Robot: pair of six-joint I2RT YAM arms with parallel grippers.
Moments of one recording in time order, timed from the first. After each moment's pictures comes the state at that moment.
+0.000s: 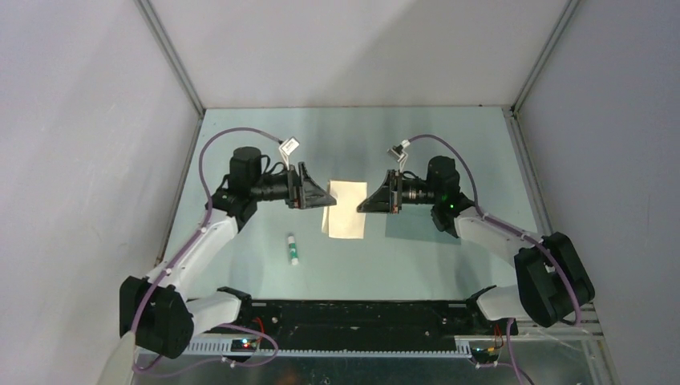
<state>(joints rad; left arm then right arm) -0.30 1.14 0.84 -0.15 0.95 -0.59 0.47 1.37 0.70 0.53 -1.01 0.92</state>
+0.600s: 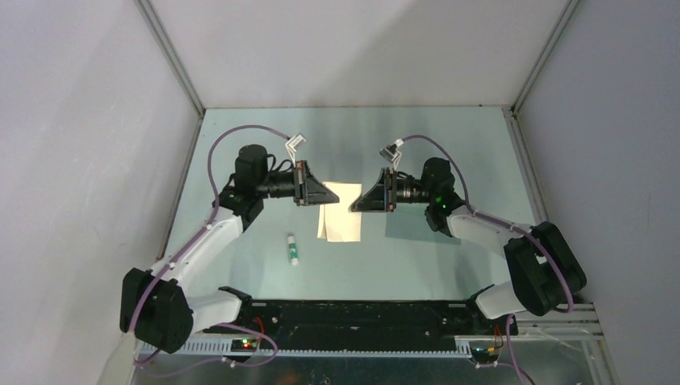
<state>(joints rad) -0.36 1.17 0.84 0.01 1.01 -0.71 0.51 1.44 0.70 0.71 -1.05 1.10</state>
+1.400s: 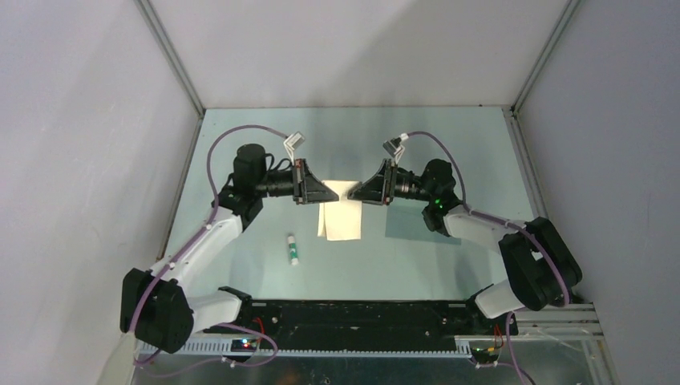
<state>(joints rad) -0.35 1.18 0.84 0.04 1.02 -0.75 0.51 1.49 0.72 0.92 -0.92 1.24</state>
